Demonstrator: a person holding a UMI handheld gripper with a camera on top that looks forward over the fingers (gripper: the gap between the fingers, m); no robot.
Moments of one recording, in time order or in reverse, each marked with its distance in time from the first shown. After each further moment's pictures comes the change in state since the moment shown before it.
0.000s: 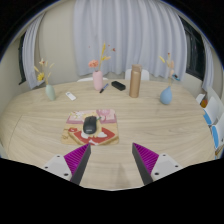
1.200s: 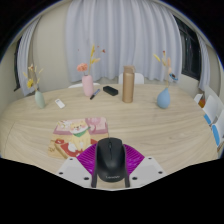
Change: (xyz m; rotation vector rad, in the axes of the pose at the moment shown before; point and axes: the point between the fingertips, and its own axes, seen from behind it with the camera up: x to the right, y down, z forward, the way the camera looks) arm 0.032 -0.023 0.063 0.077 0.044 0.040
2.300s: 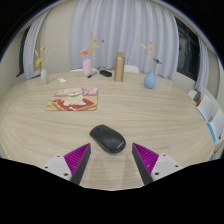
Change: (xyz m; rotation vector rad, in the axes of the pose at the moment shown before) arm 0.062 0.152 -0.086 -0.032 0.032 -0.084
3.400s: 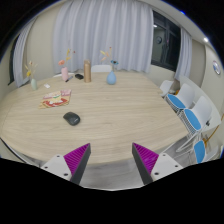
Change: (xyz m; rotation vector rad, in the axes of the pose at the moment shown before) arm 0.162 0.048 -0.208 -0.050 0.140 0.096
